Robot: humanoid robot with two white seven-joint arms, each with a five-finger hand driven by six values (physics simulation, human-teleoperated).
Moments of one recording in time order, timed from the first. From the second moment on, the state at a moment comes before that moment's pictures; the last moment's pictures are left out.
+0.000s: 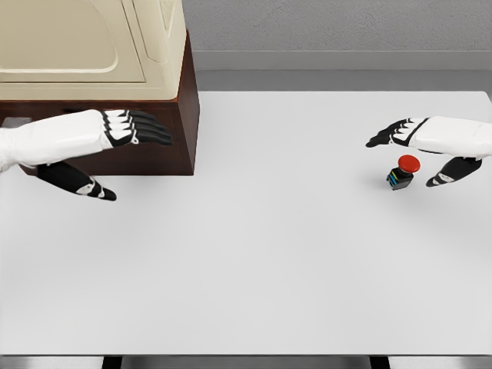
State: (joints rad) left arm -0.50 1.00 -0.44 -1.77 0.19 -0.61 -0.61; right arm -0.66 -1.05 0.64 -1.46 0.07 -0.61 0.61
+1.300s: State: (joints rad) left arm -1.06 1.23 -1.04 -1.77 0.47 -0.20 -0.61; right arm -0.70 -0.82 0.65 -1.07 0.25 -0.61 0.61
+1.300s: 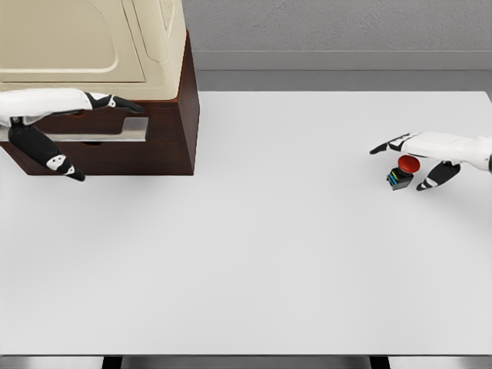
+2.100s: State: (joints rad) left arm -0.82 1.24 -0.82 -1.76 0.46 -0.01 -0.61; right arm -0.70 -0.83 0.65 -1.11 0.27 -0.61 0.61
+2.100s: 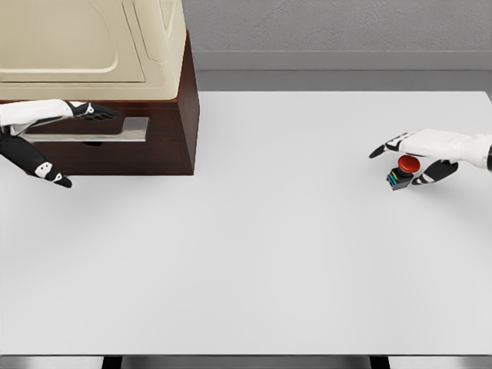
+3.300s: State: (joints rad) left arm -0.75 1.26 -0.79 -1.75 0.49 0.01 -0.61; right arm -0.70 -0.86 0.67 -1.13 0.27 -0.61 0.61
